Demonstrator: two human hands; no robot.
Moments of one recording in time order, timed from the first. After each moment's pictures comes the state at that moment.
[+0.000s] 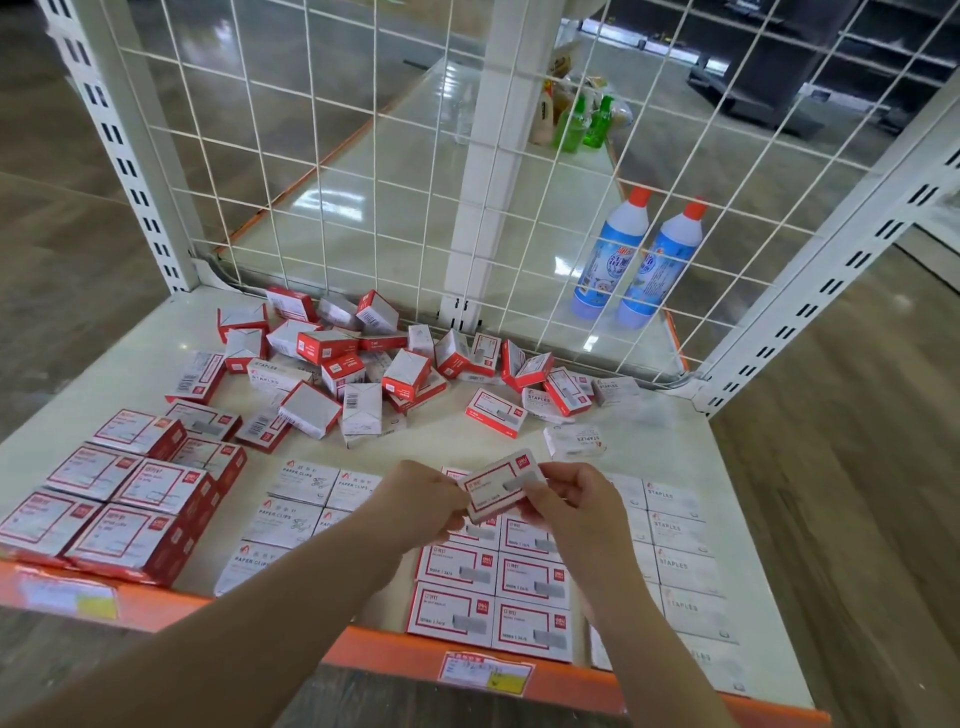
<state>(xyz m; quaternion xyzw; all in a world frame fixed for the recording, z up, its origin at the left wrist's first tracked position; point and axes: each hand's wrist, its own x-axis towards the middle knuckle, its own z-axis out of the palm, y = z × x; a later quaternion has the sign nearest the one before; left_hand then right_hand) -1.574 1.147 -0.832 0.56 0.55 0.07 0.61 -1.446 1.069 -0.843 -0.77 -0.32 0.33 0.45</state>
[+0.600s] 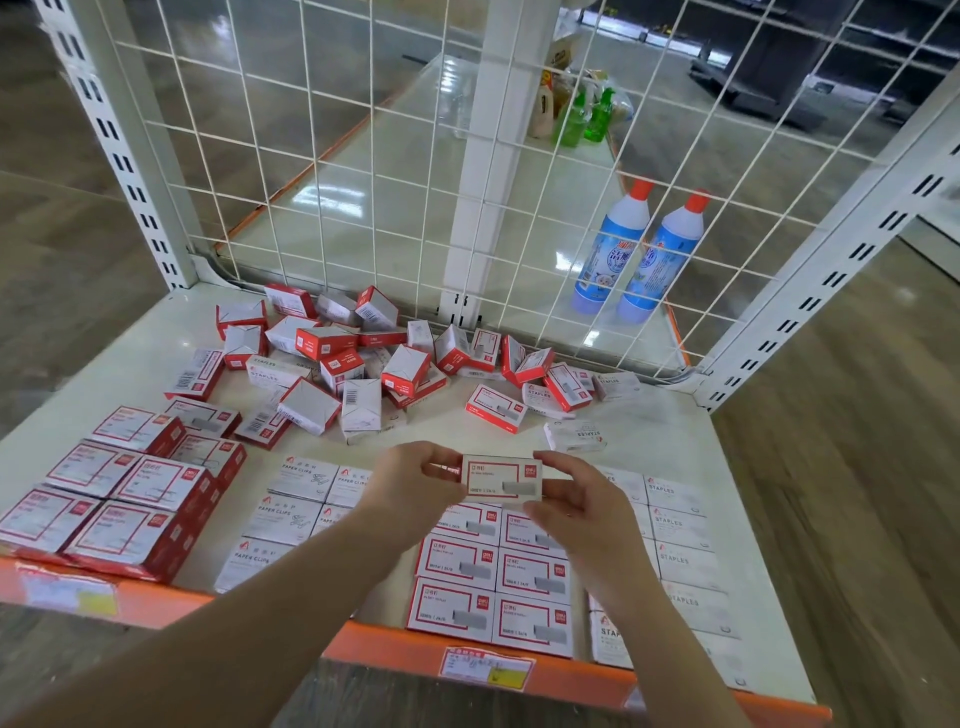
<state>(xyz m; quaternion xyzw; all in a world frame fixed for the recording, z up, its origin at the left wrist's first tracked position) -1.578 1.142 -0.830 0.56 0.53 0.15 0.62 -1.439 1.057 -0.836 -0.75 -0.39 0.37 0.40</state>
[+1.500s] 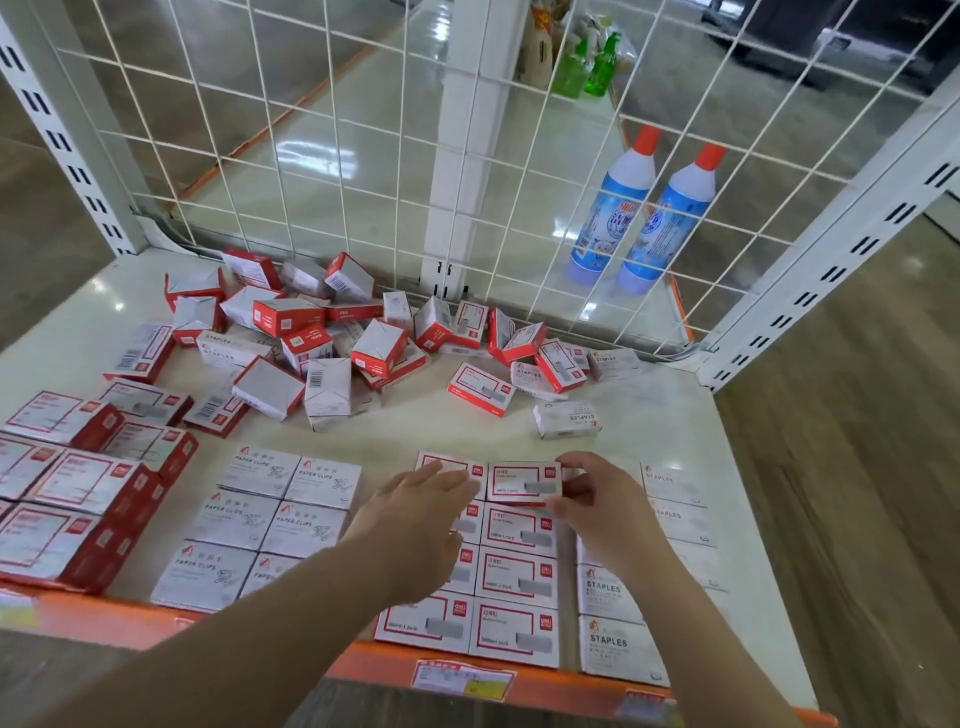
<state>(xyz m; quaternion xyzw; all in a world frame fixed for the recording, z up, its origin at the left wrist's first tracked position) -1.560 1.136 -0.867 0.89 0.37 -0.10 0.24 -1.385 1.069 -0.869 -0.83 -0.41 0.31 0.23</state>
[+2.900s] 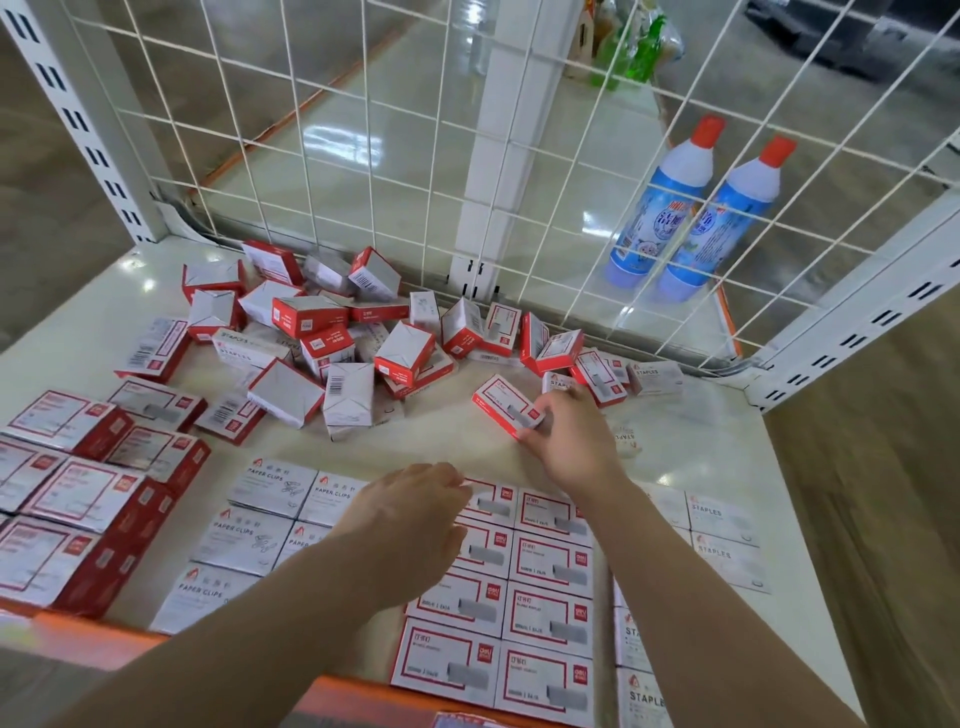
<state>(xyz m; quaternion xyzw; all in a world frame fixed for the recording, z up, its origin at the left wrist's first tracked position) -1.568 1.168 -0.874 0.90 0.37 -0.07 0.21 -1.387 1.175 -0.891 -0.83 -0.52 0.17 0.10</state>
